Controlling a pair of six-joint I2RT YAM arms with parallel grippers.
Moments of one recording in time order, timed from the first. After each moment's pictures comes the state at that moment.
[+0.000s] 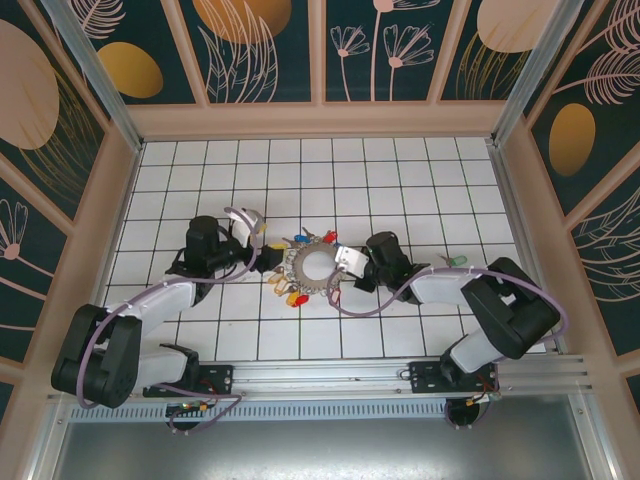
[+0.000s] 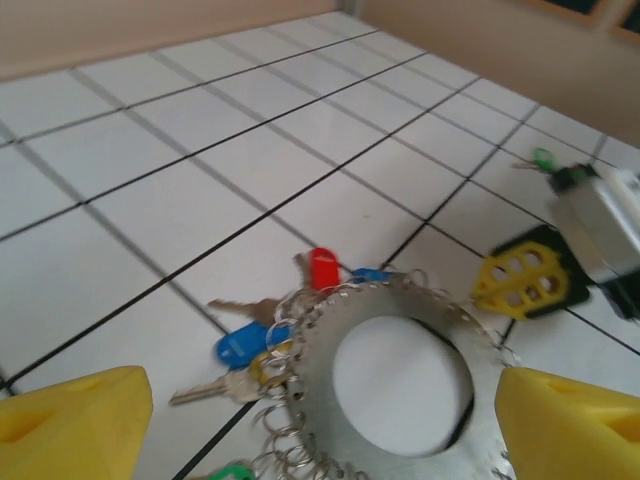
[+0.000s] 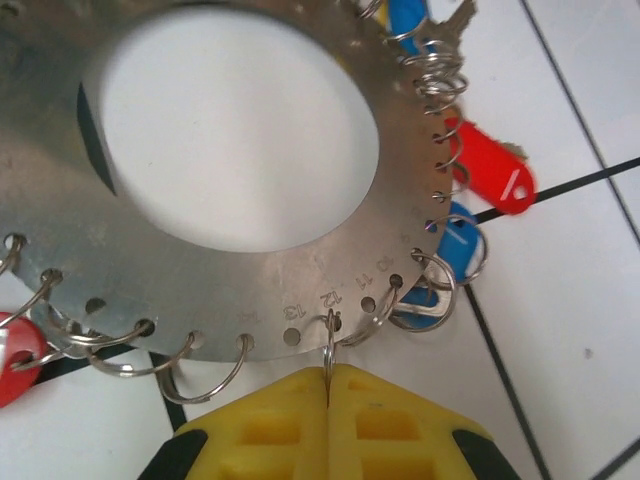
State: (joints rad) left arm -0.31 1.26 0.46 0.42 0.66 0.07; right arm 0.65 1.49 0.50 0.26 -0.15 -0.66
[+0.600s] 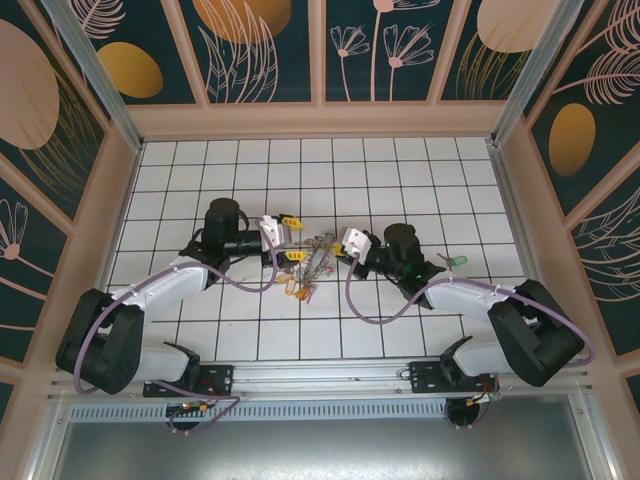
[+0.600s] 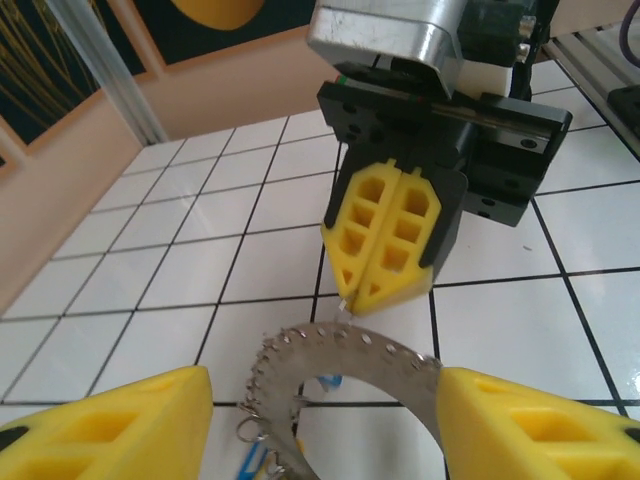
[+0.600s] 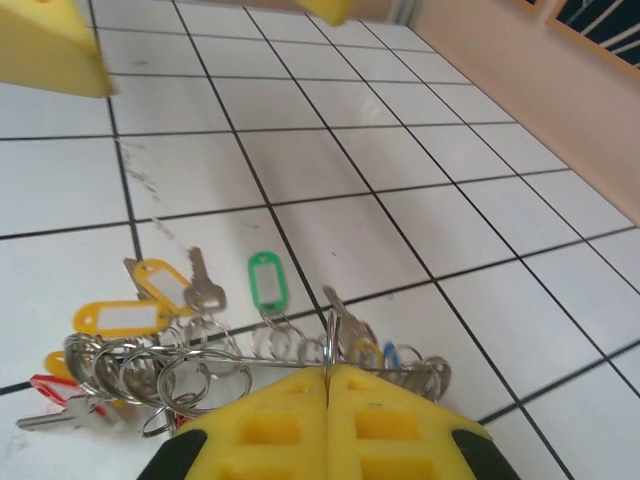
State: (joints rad) left arm -0.43 1.35 0.68 0.27 0.91 0.62; right arm 0.63 1.33 0.48 0.50 -0.45 -0.45
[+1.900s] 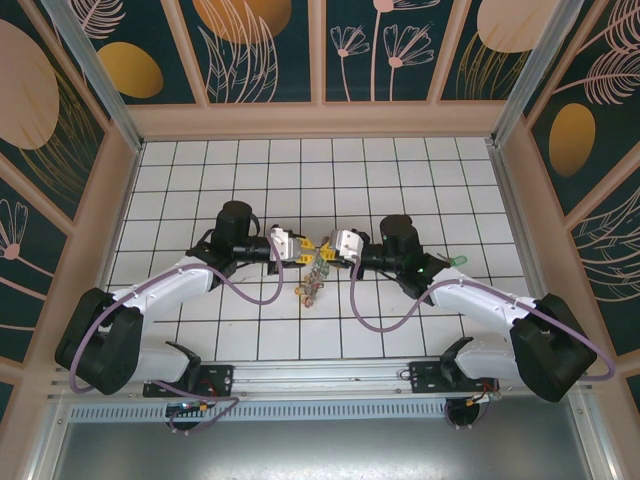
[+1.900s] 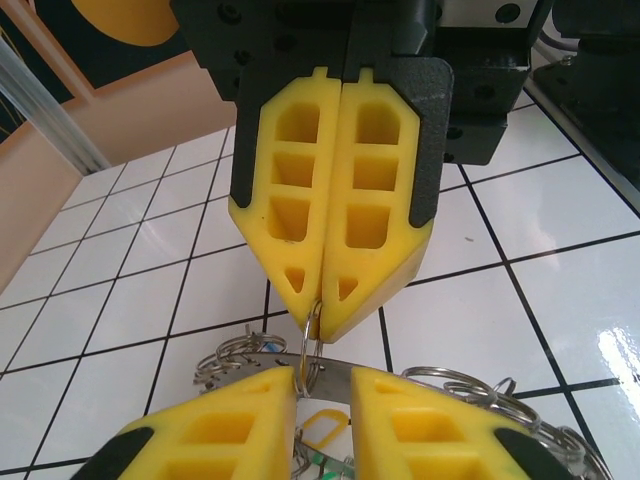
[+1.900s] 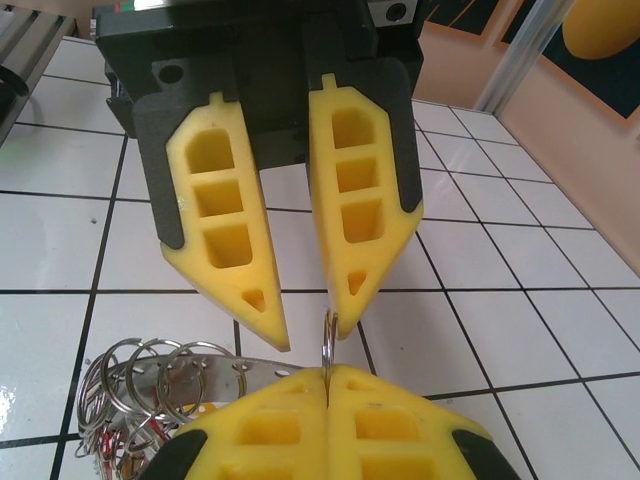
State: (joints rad) left arm -0.51 1.35 0.69 0.17 0.92 0.74; right arm 0.69 1.23 0.60 0.28 -0.59 -0.53
